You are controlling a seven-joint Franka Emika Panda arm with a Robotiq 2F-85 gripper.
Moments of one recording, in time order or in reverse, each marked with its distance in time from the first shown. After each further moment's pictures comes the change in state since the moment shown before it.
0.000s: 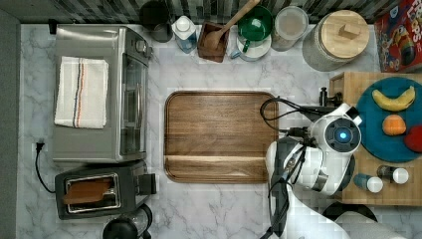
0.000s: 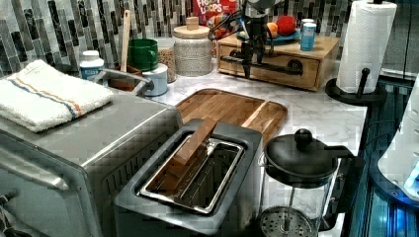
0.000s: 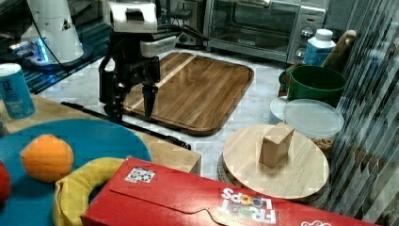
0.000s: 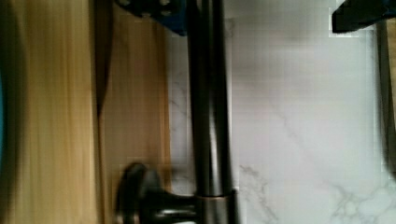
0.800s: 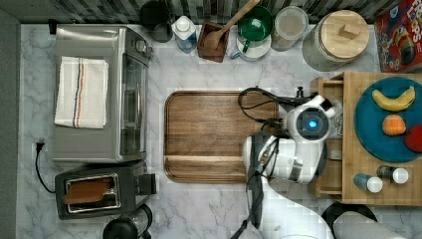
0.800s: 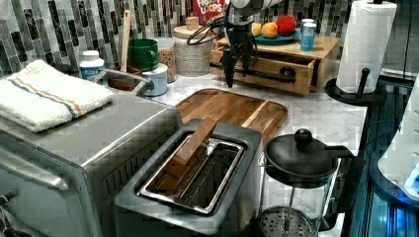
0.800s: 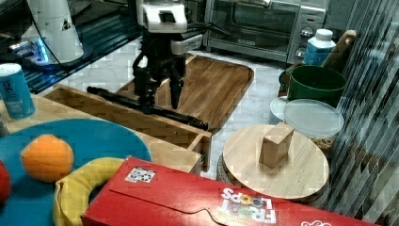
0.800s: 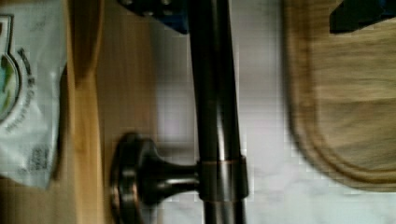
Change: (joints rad) arm 0.088 0.021 0.055 -0.008 0.027 0.002 0.123
